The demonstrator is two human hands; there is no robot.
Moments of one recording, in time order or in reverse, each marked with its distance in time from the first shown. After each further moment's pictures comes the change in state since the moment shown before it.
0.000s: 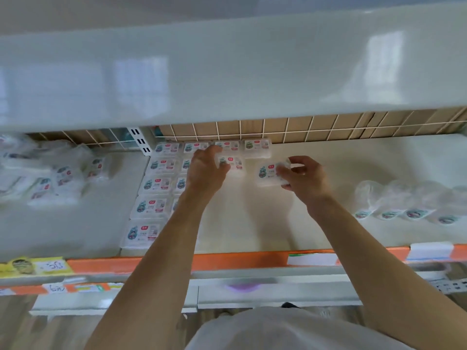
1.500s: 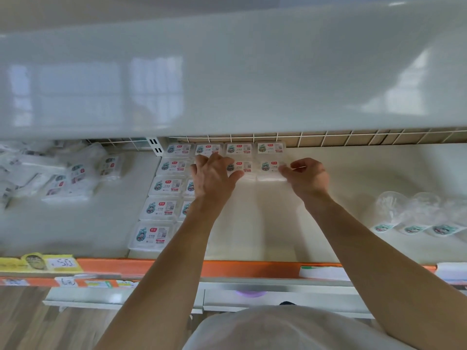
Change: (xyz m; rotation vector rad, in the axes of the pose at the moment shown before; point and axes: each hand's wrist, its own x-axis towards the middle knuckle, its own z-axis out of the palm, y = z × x) left_hand 0.003 -0.017 0.014 0.350 0.070 0.048; right_hand 0.032 0.003 0.031 -0.265 0.092 0.004
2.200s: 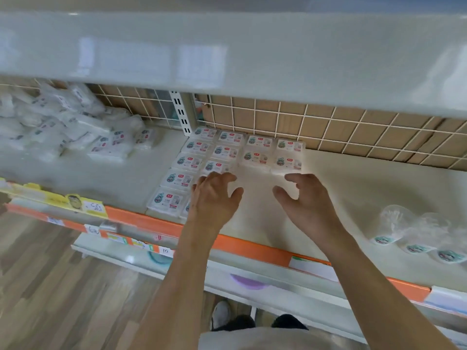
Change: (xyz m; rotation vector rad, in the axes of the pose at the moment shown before) left_hand -0.109 0.012 -0.043 -0.164 -0.028 -0.202; right_hand -0.089 -0.017 -0.039 -0.407 -0.344 -0.407
